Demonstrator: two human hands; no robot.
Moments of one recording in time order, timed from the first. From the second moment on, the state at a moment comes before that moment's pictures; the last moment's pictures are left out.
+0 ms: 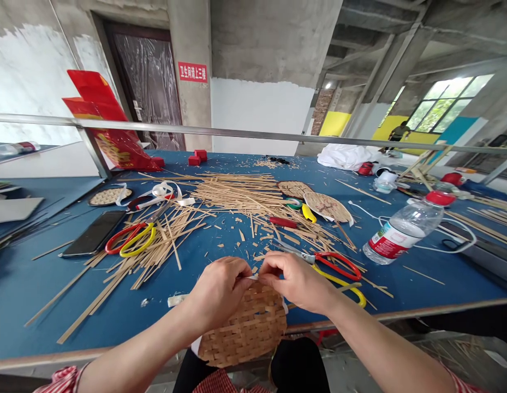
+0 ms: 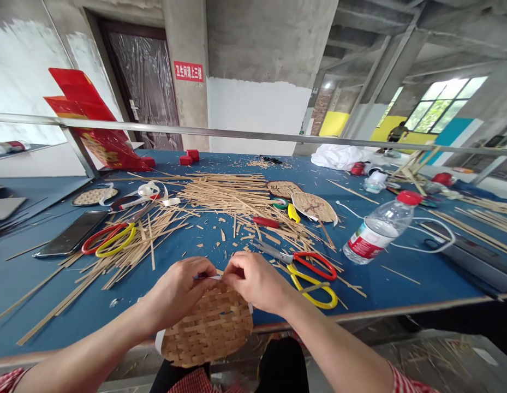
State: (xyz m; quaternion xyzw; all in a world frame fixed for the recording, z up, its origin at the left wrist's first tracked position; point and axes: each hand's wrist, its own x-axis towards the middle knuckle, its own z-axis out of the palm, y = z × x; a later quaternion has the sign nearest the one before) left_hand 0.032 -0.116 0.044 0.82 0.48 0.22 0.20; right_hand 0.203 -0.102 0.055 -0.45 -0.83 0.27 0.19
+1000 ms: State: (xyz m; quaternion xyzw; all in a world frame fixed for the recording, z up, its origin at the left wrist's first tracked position) left_hand 0.015 -0.110 0.064 0.80 0.45 0.22 0.34; right_hand 0.207 -0.102 0.052 -0.46 -0.81 0.32 0.17
